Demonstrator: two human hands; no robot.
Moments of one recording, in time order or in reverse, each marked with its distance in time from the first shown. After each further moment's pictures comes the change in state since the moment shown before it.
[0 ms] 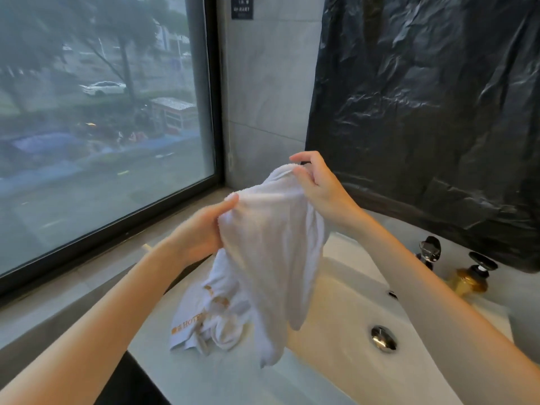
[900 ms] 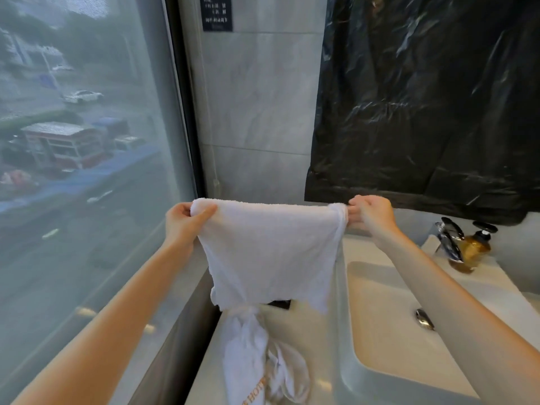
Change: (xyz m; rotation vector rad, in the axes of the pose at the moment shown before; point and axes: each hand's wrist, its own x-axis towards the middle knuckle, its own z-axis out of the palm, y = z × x) left_hand 0.159 0.051 -0.211 0.322 0.315 0.327; right_hand 0.056 0.036 0.076 0.080 0.775 0.693
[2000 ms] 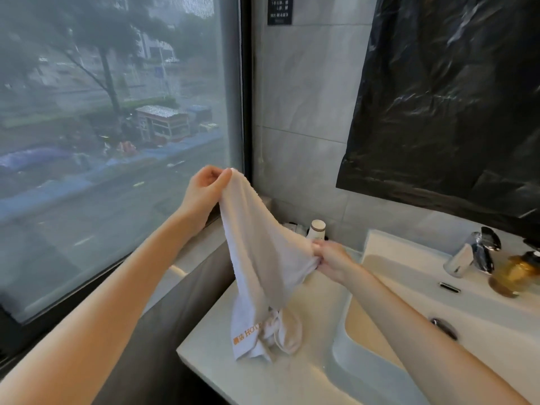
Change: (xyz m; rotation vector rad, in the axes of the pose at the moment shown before) left_hand -0.131 0.054 -0.009 0.031 0.064 0.103; right_hand -0.070 0.102 0.047 0.264 -0.665 0.393
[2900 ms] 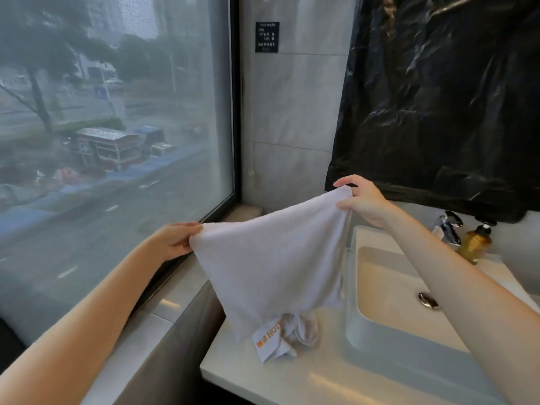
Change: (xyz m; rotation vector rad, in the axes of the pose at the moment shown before) left_hand 0.026 -0.073 -0.129 -0.221 -0.245 -0.656; right_hand -0.094 -0.102 0.026 -0.521 0.243 -0.560
